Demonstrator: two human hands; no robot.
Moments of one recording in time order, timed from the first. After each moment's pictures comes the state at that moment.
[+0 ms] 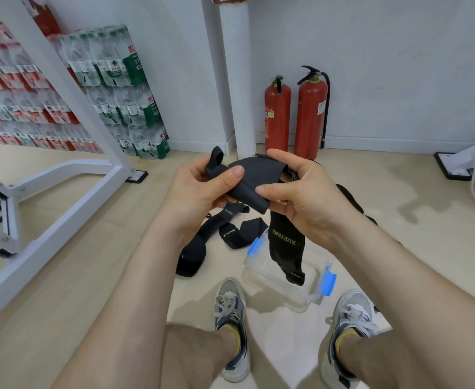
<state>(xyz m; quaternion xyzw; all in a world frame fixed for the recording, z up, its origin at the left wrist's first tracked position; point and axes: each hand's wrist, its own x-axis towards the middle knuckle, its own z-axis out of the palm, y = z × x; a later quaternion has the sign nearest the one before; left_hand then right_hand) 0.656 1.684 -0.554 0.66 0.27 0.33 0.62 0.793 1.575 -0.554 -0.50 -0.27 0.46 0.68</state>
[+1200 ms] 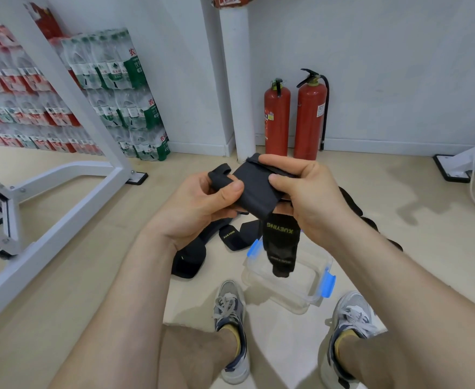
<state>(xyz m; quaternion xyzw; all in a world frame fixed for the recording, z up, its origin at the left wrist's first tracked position) 0.648 1.681 -0.556 0.67 0.23 0.23 0.67 0.798 1.577 -0.554 -0.55 -0.28 0.42 0.67</state>
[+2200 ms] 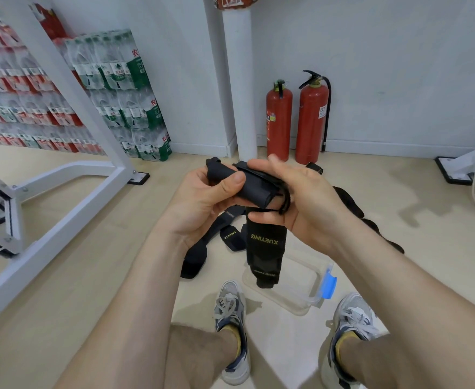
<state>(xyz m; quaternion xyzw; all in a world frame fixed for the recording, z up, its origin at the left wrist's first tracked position) 0.656 1.682 -0.558 0.58 0.15 0.30 0.74 0.792 1.572 -0.552 -0.47 -0.28 0.51 0.66</state>
